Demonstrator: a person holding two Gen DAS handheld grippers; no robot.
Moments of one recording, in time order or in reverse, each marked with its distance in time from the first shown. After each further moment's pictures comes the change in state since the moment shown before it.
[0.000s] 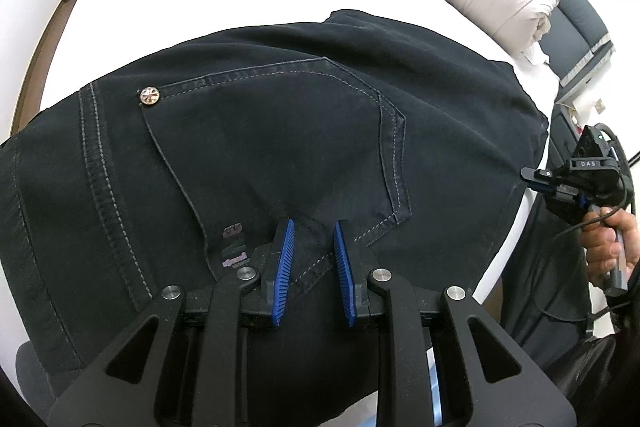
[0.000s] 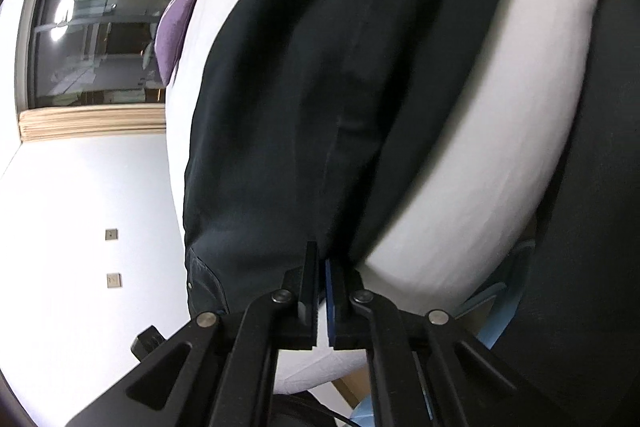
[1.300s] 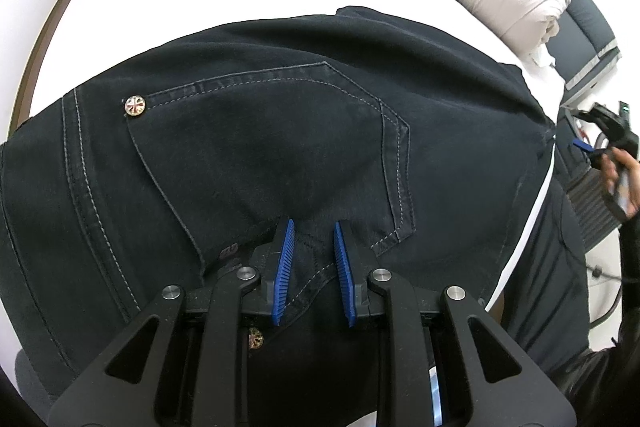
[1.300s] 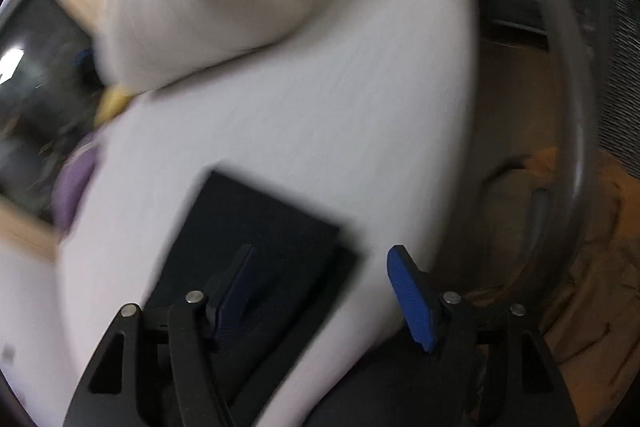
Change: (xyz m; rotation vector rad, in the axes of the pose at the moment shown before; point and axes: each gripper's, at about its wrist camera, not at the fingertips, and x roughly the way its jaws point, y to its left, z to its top) left arm 0.017 0.004 0.013 -0.032 0.023 -0.003; right arm -0.160 0.002 0.113 -0.042 -0.575 -0.422
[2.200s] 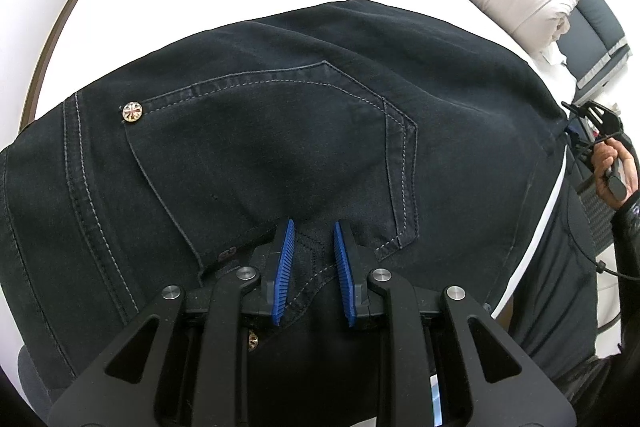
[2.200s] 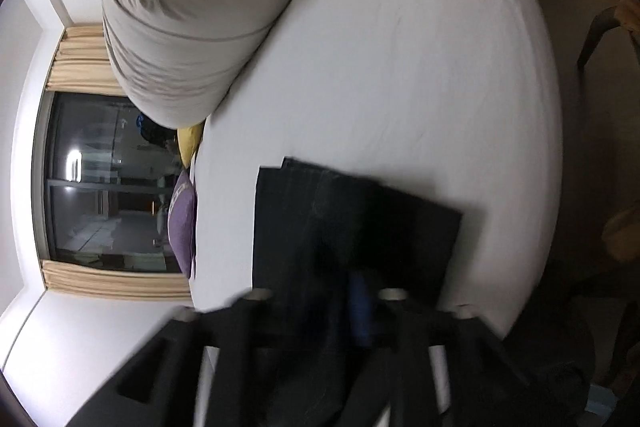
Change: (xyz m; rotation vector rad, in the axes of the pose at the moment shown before) left arm 0.004 -0.015 -0.008 0.000 0.007 0.059; right arm 0.075 -0.042 0.003 0.401 0.097 0.391
